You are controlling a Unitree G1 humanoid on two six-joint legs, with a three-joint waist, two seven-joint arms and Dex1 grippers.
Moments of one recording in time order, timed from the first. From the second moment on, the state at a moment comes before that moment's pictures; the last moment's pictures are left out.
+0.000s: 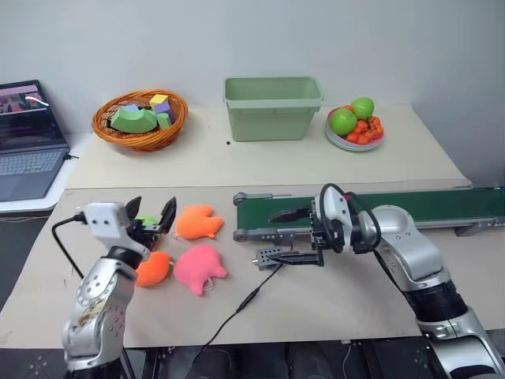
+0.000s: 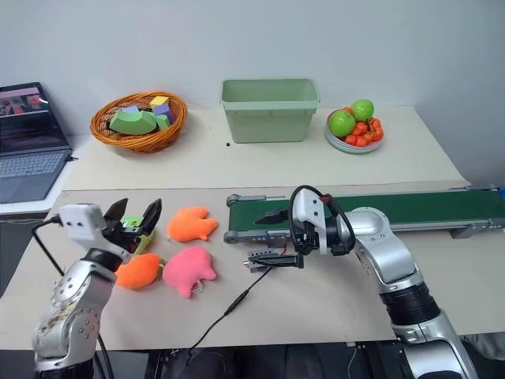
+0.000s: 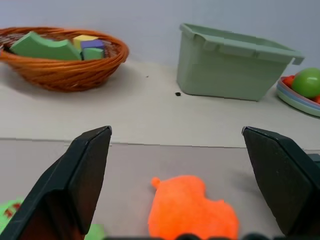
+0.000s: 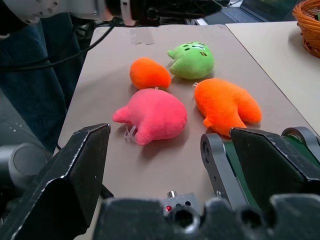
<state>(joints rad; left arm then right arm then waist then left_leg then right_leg) 0.14 0.24 0.40 -0.52 -0.67 0.42 -0.23 -0.46 -0.58 0.19 -0.15 0.41 0.32 1.21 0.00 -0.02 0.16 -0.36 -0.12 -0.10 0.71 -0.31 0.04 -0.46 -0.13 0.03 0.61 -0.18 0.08</state>
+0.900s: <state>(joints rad) 0.39 0.16 0.56 -0.10 -1.13 0.43 -0.43 -0.46 -0.56 0.19 -0.08 0.36 0.31 1.19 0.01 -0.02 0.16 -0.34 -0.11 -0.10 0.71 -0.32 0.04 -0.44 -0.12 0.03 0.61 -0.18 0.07</state>
